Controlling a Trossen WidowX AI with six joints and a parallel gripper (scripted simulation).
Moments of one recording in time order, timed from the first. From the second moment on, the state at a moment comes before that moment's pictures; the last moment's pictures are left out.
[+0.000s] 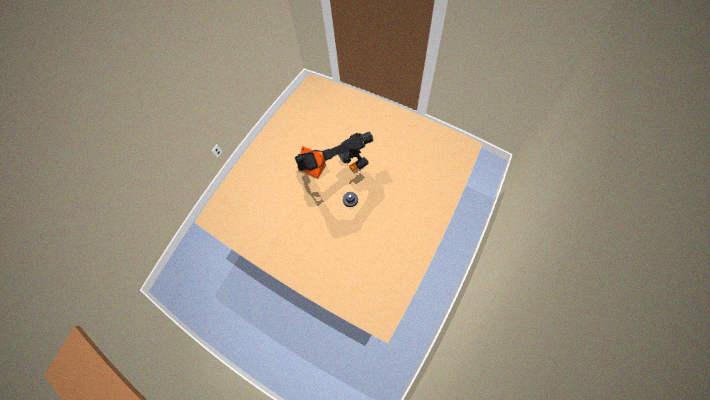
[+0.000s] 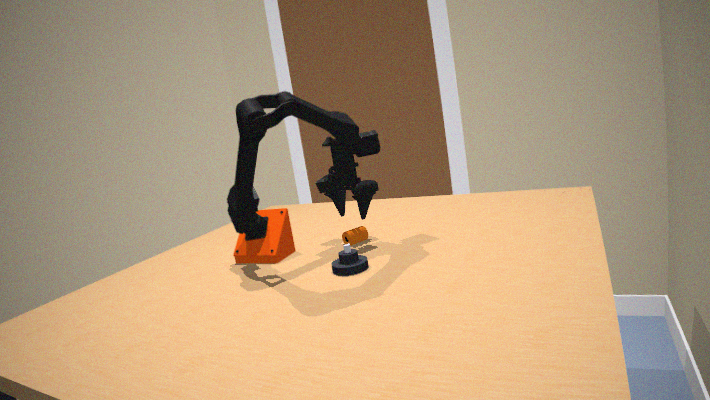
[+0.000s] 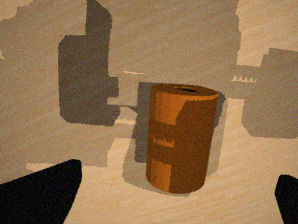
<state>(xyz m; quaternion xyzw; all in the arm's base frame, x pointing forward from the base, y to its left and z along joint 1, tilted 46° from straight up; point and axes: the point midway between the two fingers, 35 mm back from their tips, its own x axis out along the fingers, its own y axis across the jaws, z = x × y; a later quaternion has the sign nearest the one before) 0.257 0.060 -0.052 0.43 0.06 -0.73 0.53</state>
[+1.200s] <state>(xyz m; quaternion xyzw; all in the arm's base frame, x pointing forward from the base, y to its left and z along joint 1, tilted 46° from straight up) 0.263 0.070 -0.054 -0.22 0.65 -0.33 0.65</state>
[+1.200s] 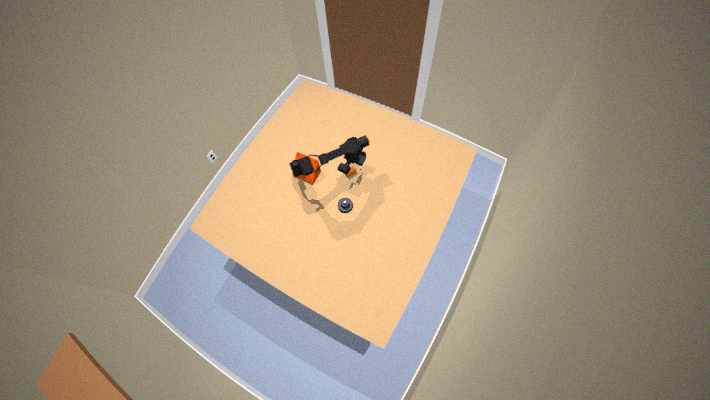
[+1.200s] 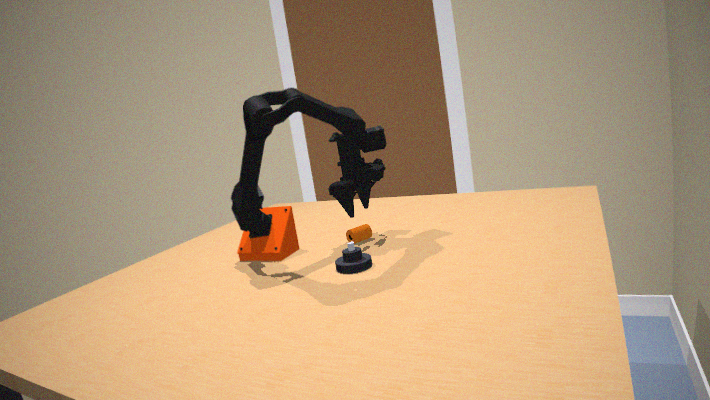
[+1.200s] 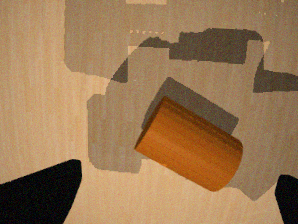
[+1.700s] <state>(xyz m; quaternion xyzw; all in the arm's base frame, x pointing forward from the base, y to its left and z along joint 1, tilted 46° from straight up) 0.265 0.073 -0.055 -0.48 0.73 -0.02 0.49</state>
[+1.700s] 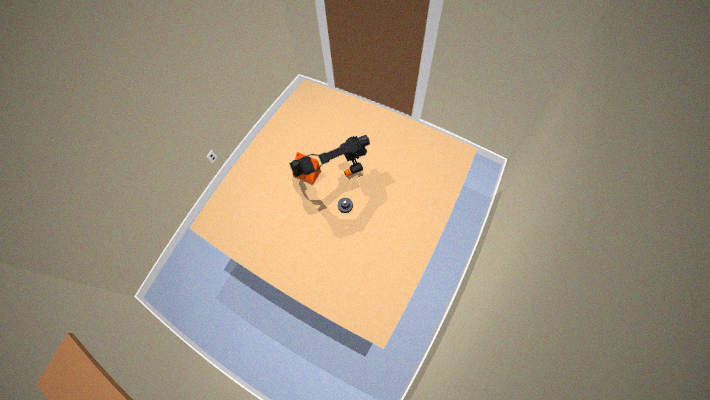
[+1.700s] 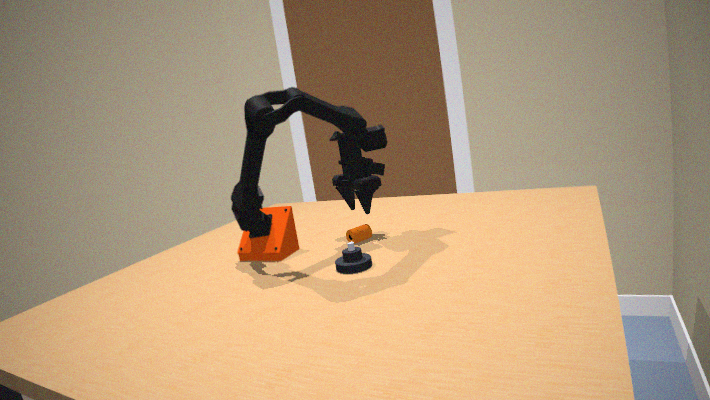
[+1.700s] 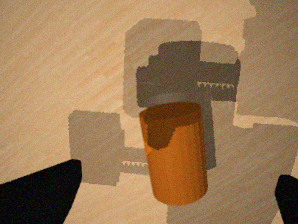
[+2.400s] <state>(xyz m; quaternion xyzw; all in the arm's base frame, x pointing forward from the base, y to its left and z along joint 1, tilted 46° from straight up) 0.262 0.059 -0.073 -0.52 0.73 0.06 0.43</state>
